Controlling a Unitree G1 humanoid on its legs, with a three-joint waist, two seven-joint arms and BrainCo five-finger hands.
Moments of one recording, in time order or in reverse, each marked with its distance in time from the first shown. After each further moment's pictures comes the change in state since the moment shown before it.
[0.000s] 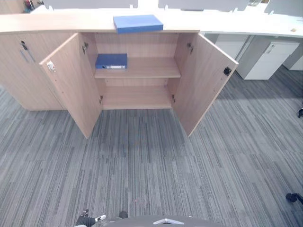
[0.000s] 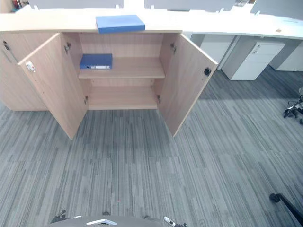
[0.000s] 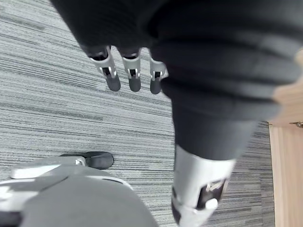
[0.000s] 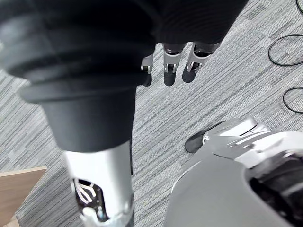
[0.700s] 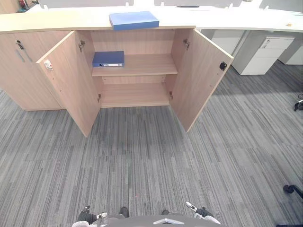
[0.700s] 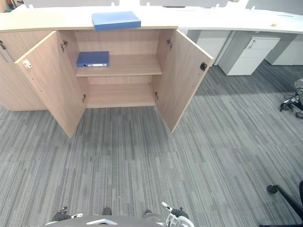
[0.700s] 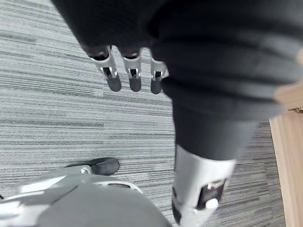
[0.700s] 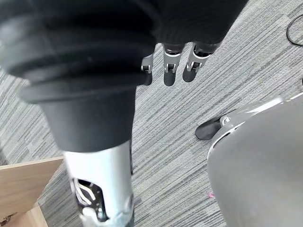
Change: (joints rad) left arm -0.024 0.001 -0.021 0.031 0.065 -0.006 0.023; right arm -0.067 0.000 0.015 0.000 -0.009 -0.001 0.001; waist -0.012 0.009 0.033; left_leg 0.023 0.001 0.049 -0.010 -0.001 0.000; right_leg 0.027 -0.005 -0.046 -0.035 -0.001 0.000
